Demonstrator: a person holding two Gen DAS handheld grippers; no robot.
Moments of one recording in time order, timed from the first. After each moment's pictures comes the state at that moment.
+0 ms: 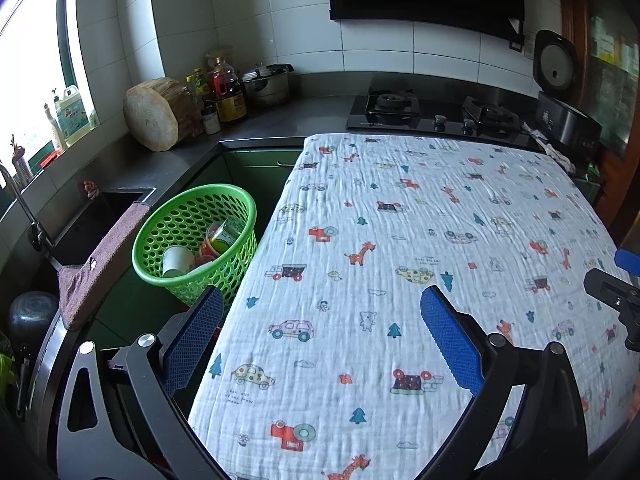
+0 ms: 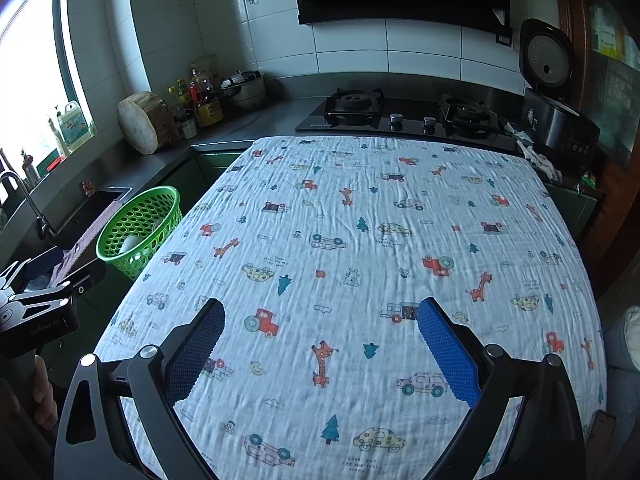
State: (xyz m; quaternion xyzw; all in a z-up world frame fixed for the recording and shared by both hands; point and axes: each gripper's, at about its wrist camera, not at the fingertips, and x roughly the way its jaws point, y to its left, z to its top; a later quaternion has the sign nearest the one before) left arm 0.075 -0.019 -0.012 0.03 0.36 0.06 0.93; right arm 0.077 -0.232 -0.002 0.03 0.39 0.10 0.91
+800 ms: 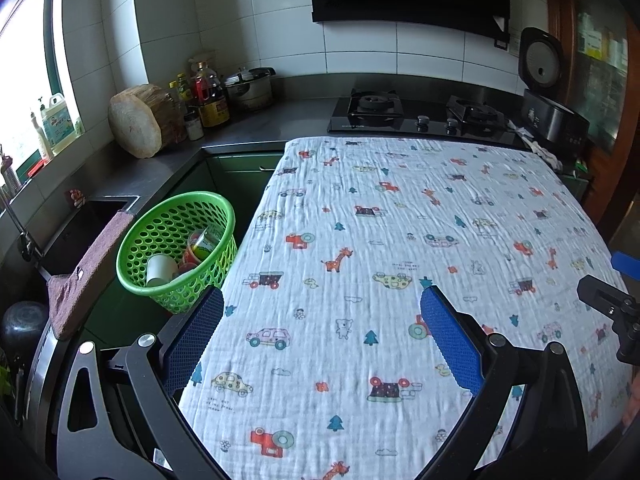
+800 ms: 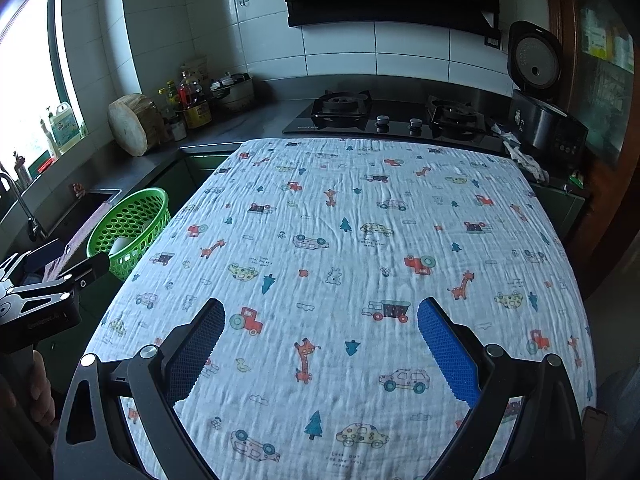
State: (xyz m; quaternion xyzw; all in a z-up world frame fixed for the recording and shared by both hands) left arm 0.083 -0.037 -0.009 0.03 0.35 0.03 0.93; right arm 0.071 -0.239 0.000 0.02 0.39 0.08 0.92
